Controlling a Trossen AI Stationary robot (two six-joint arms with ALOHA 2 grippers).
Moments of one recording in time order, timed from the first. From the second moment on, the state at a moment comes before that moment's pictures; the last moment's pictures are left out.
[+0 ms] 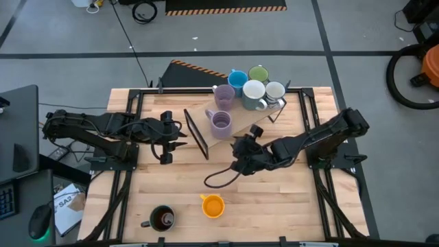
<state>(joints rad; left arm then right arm) -0.15 1.07 1.14 -0.74 -0.27 -0.04 0.33 1.61 1.29 -0.61 0.87 0.42</state>
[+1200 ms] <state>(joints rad) -0.15 1.08 1.14 -0.74 -0.28 -0.03 0.08 1.57 1.04 -0.01 0.58 0.14</state>
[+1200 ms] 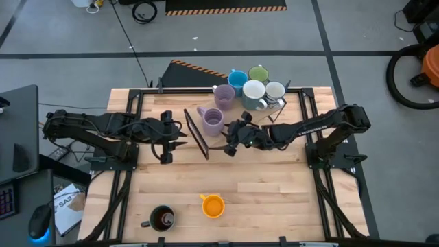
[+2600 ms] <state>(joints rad) -0.03 1.15 1.14 -0.77 -0.45 0.12 0.01 1.66 1.04 0.26 0.49 0.11</state>
